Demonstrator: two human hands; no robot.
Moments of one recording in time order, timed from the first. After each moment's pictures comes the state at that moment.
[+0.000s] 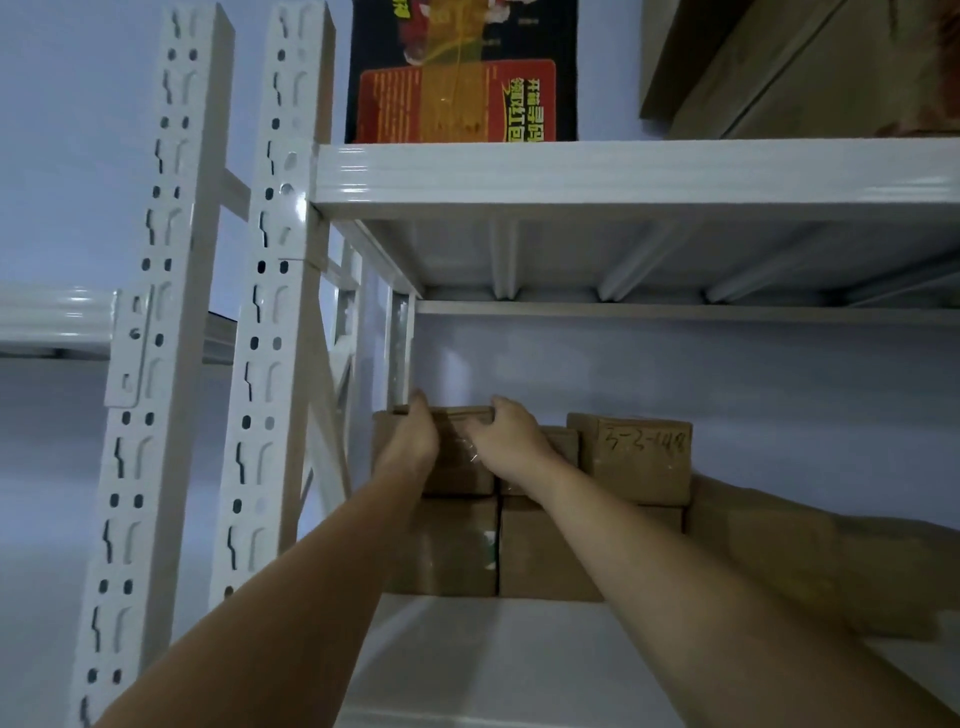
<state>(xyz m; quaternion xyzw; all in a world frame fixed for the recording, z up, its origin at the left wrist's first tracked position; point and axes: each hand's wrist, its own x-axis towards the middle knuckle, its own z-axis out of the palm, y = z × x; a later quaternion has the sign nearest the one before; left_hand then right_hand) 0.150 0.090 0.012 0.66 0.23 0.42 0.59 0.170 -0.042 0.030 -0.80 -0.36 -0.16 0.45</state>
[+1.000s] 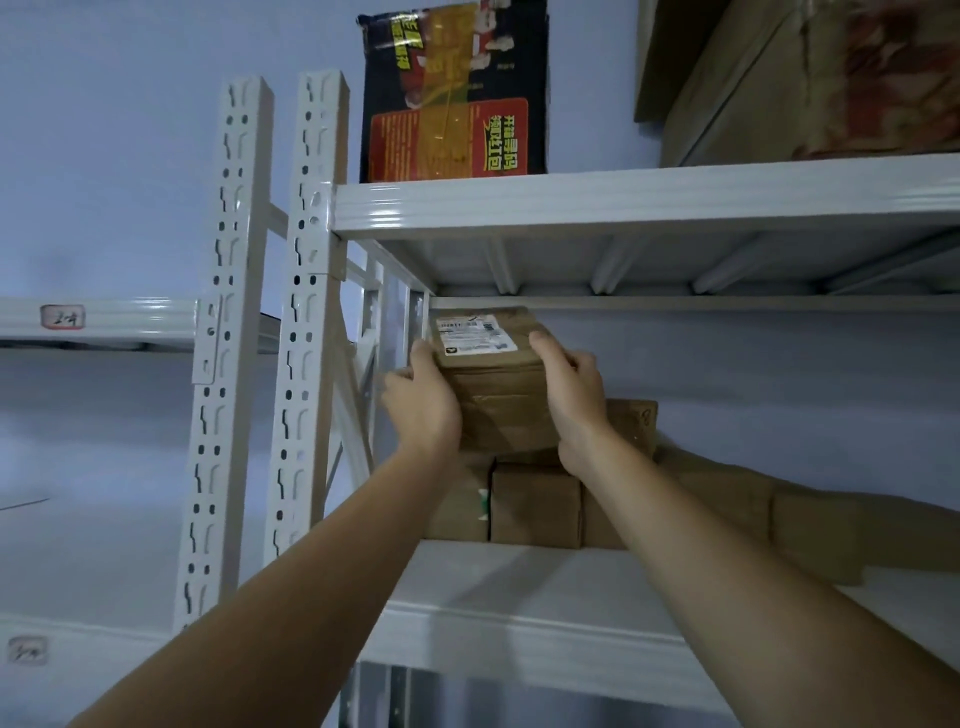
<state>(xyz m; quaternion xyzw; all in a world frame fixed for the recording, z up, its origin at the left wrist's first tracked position) 0.036 -0.033 0.027 0.51 0.15 0.53 0.66 0.093 -0.150 0.034 -0.58 -0.30 -0.07 0.75</state>
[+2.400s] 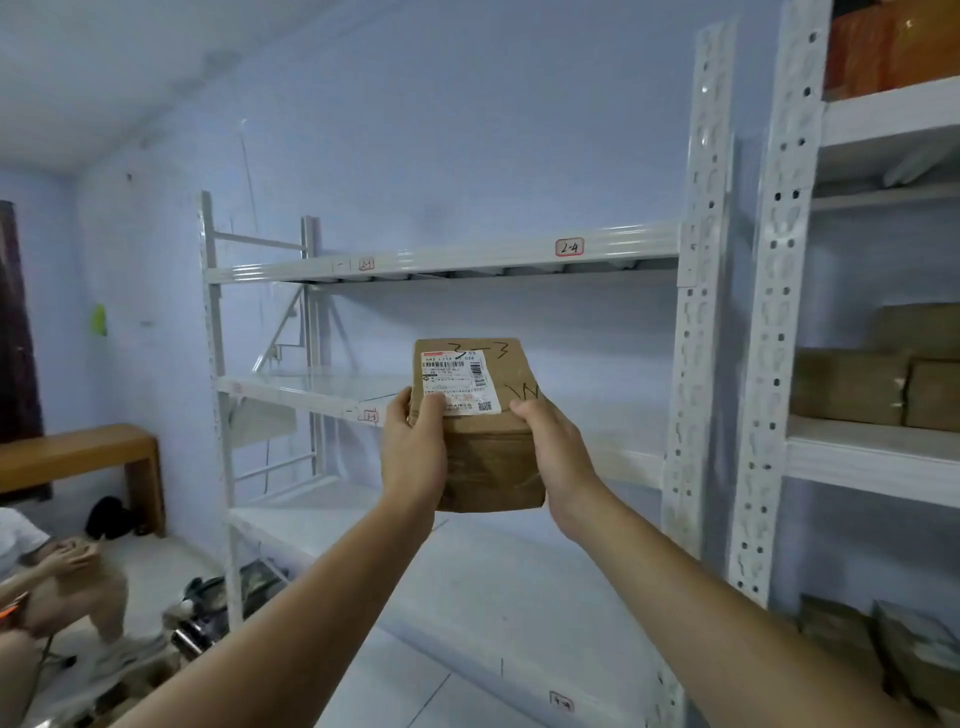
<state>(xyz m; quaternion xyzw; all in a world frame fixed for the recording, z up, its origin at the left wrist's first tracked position) -0.477 0.193 -0.127 0.55 0.31 0.57 0.53 -0.360 0.126 -0.129 -0.55 -0.42 0.21 0.69</state>
